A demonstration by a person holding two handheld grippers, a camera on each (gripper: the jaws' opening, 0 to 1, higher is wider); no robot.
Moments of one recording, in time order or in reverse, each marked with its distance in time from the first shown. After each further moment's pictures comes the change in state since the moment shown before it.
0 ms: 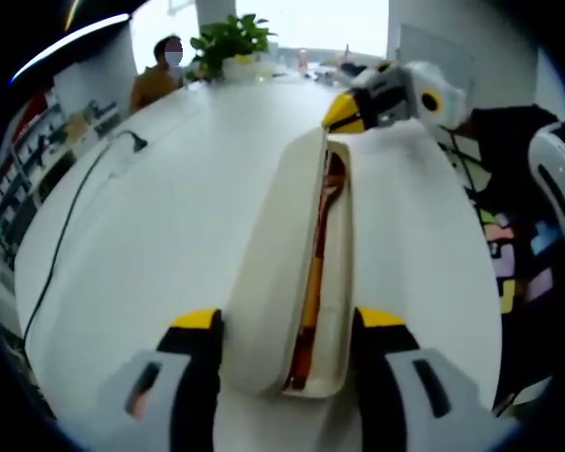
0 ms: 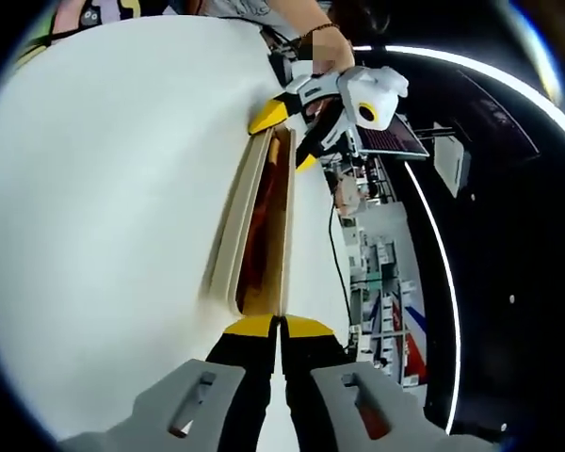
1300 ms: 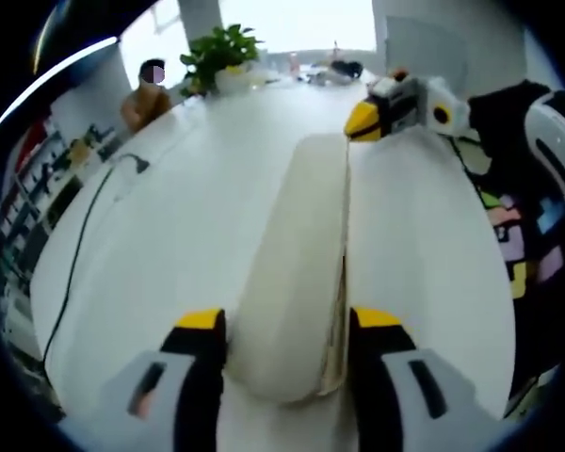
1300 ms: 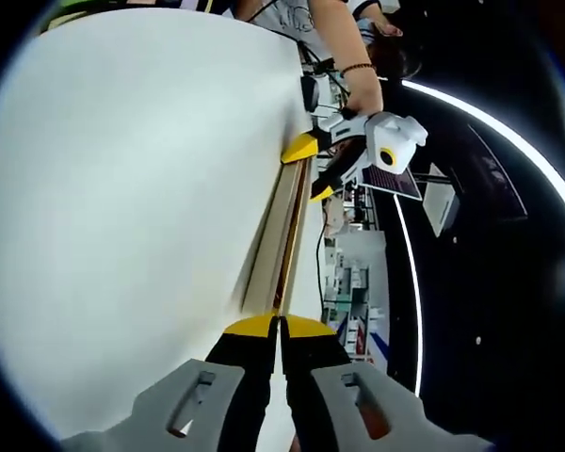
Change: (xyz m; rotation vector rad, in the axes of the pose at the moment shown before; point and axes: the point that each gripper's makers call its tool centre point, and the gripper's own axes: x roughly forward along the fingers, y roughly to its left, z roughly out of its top) left arm -0.005 -0.003 0.004 0.109 -0.017 0.062; right arm -0.022 0.018 0.025 -0.155 -0.030 -0.076
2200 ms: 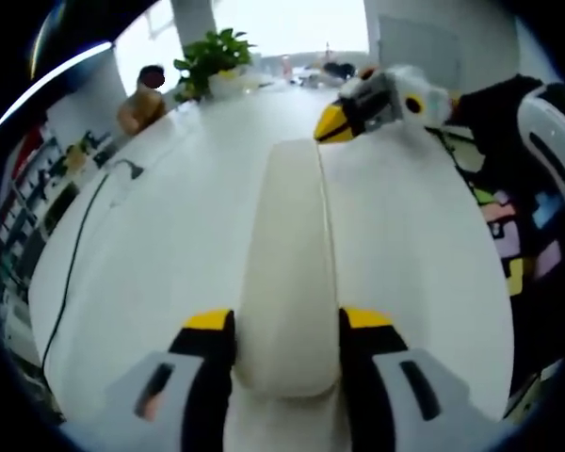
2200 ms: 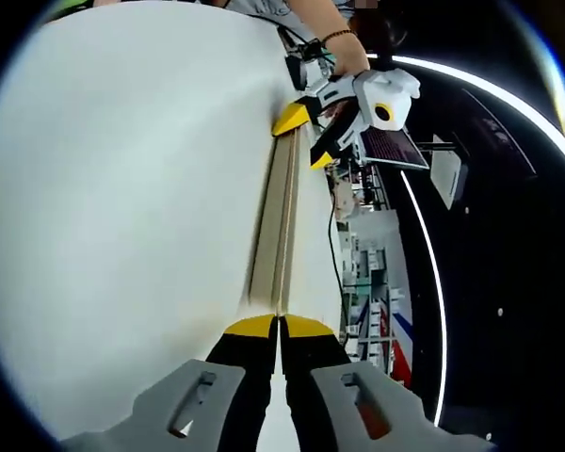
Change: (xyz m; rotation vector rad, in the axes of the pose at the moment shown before) left arm 0.000 -0.004 0.001 0.017 -0.019 -0.019; right arm 0.012 0.009 -0.029 0.114 0.039 0.062
